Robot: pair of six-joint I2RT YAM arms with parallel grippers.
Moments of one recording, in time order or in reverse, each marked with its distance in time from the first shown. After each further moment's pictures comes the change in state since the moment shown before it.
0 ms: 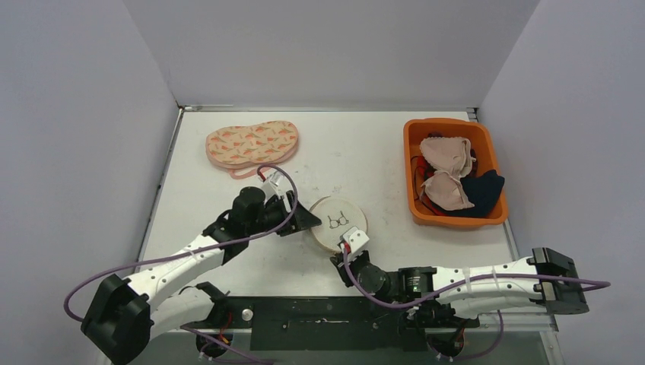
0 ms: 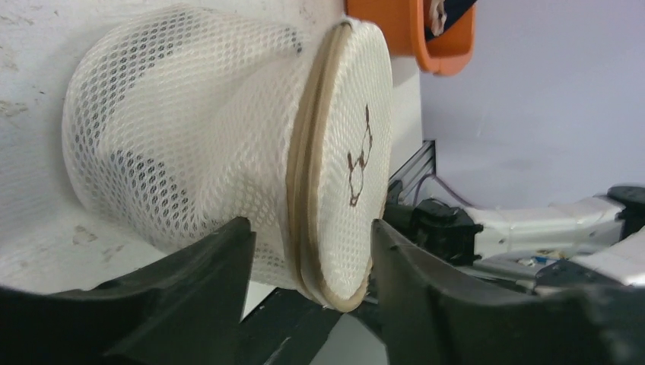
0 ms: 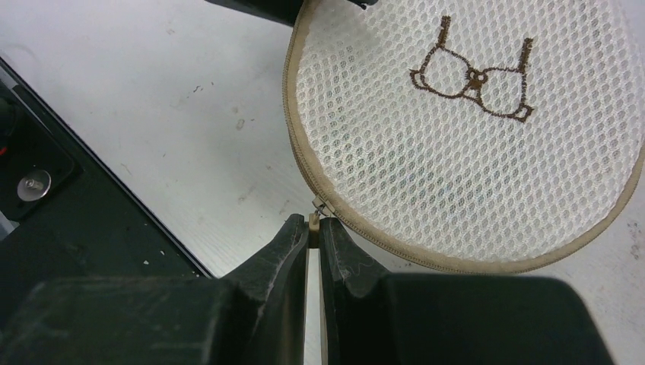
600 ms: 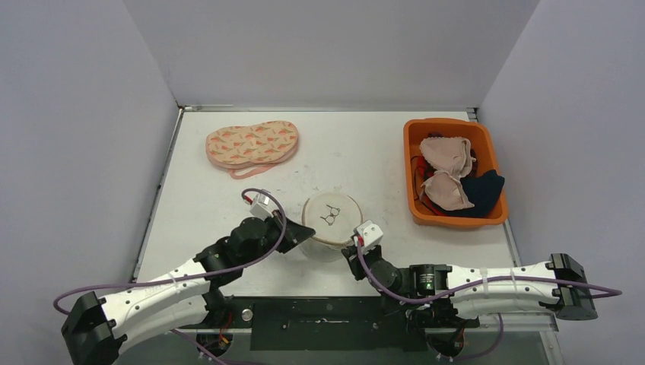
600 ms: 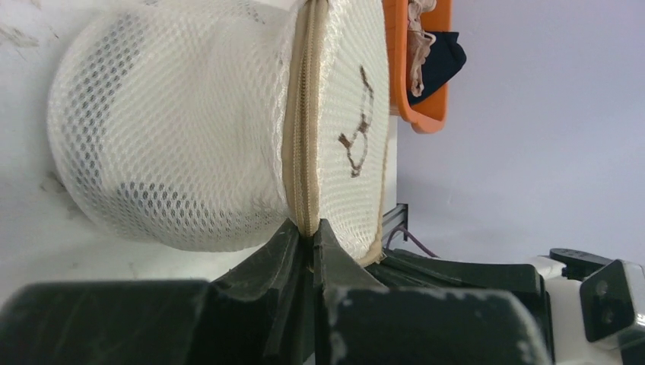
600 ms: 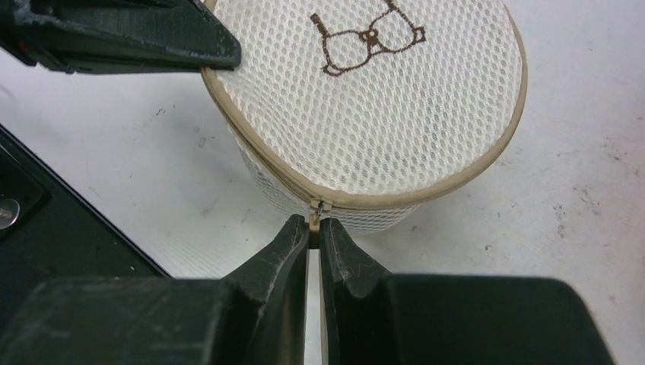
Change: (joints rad) left arm -0.340 -0.272 -0.146 -0.024 -0.553 -0.303; right arm -0.027 -0.120 0.010 -0.124 0.066 0.000
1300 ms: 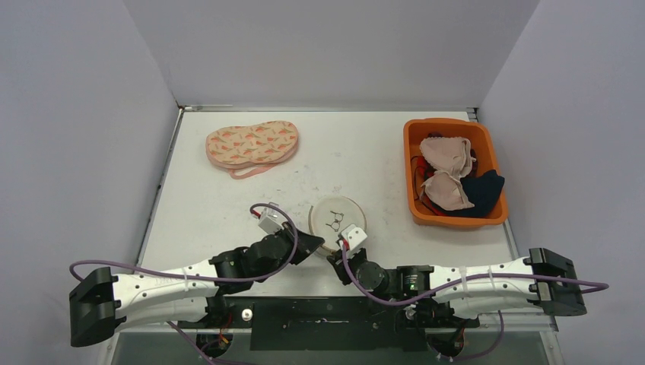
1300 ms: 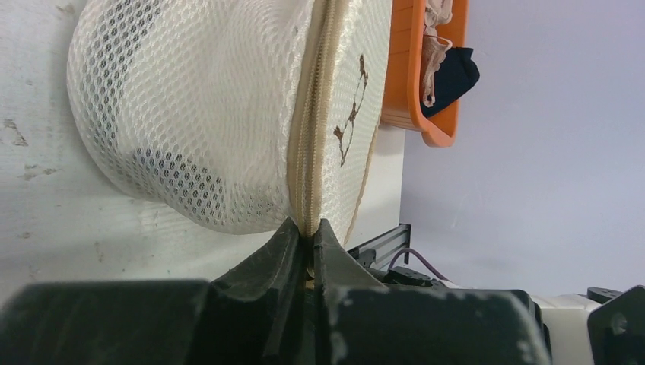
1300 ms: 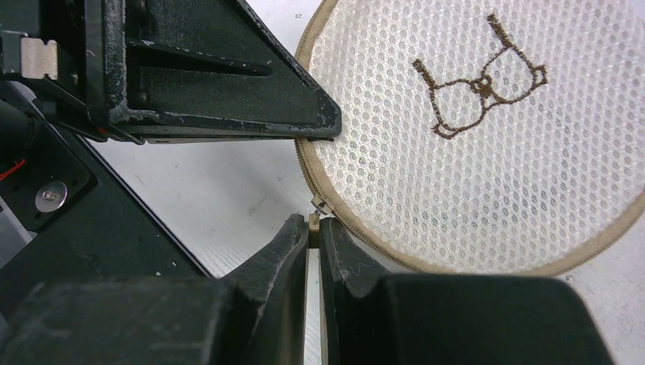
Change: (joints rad) left arm -0.220 0.105 0.008 0.037 -0.271 -0.129; right arm 0.000 0.153 -0.013 0.197 -0.116 -0.002
